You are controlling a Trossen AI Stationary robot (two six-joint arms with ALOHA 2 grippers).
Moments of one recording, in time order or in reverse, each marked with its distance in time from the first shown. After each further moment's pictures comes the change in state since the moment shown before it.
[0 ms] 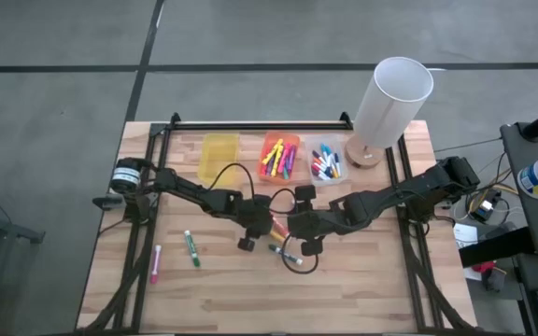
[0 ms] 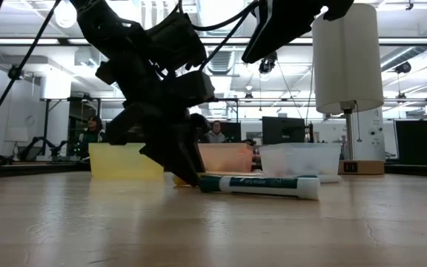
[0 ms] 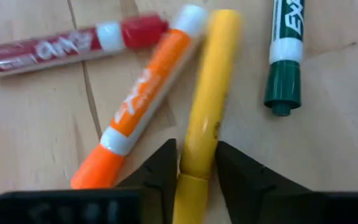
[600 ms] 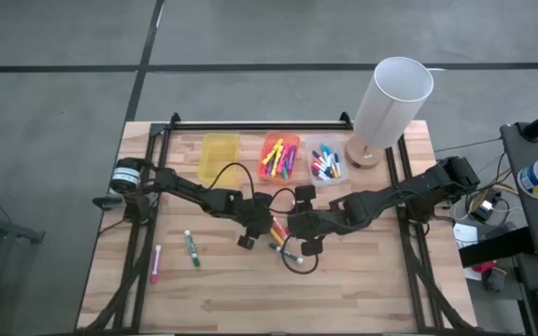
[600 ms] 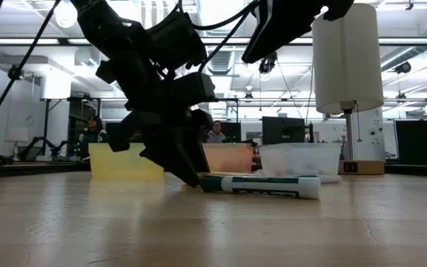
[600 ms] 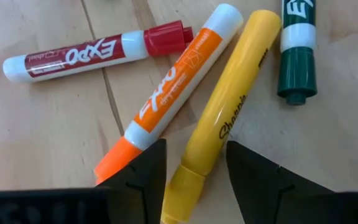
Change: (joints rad) left arm 0.001 -0.001 0.003 0.000 -0.060 0.094; right arm 0.000 0.000 0.000 0.000 0.000 0.000
